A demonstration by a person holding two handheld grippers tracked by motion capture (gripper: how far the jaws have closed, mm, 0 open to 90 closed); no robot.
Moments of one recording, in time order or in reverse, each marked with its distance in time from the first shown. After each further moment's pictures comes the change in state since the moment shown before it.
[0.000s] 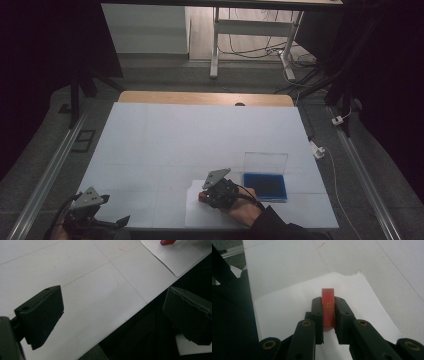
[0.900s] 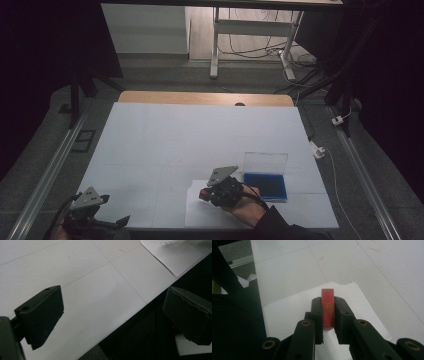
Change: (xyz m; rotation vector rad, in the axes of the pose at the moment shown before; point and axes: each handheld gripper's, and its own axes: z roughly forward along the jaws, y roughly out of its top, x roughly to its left) left arm 0.000 0.000 -0.001 -0.004 -0.003 0.001; right arm -0.002 0.002 -0.020 -0.074 0.006 0.020
